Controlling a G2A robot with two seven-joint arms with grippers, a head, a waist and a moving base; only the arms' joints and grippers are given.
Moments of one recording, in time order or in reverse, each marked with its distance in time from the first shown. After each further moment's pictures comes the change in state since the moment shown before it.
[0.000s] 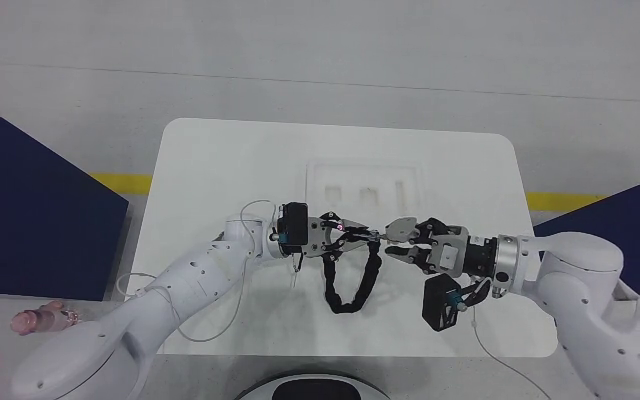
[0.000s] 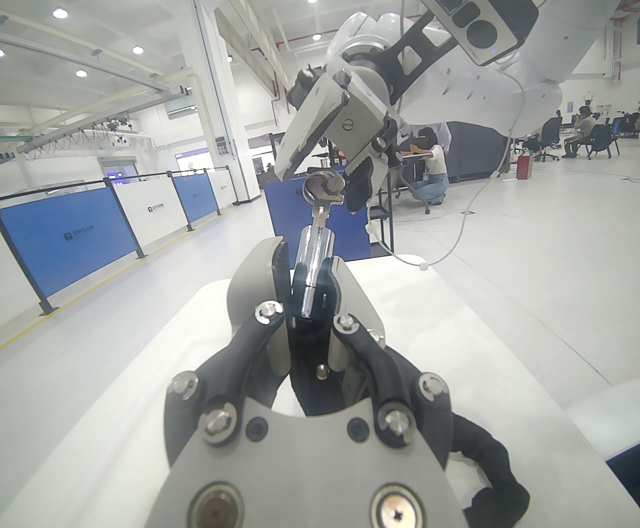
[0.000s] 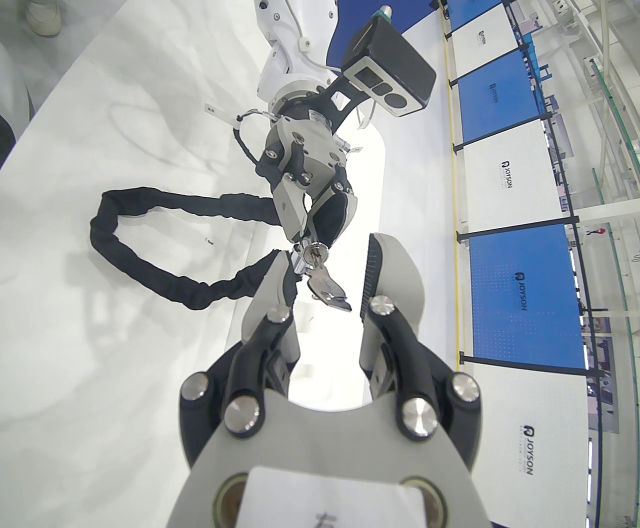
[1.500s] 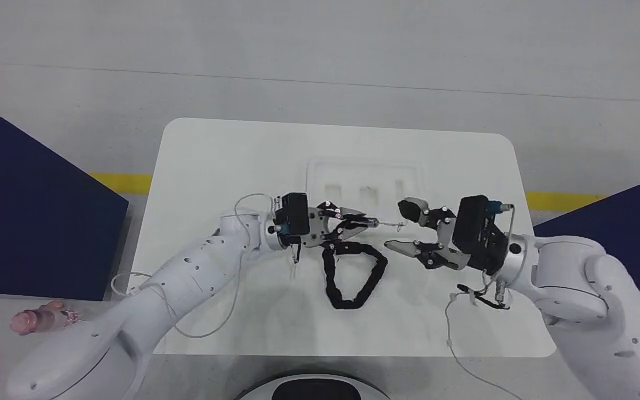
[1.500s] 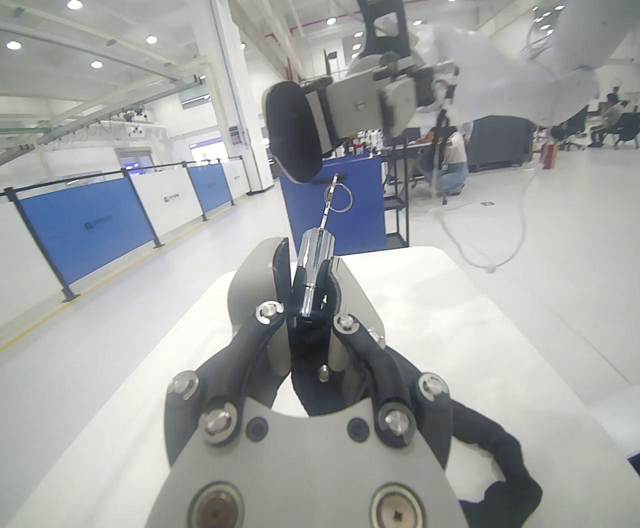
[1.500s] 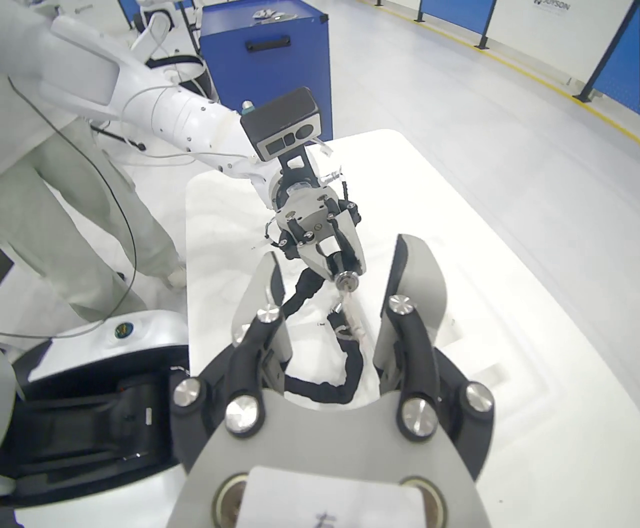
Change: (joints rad) left arm -0.006 0.022 -0.074 -0.017 -0.037 0.021 -0.139; right arm -0.051 -0.003 0.021 0.061 1.422 0.173 0.897
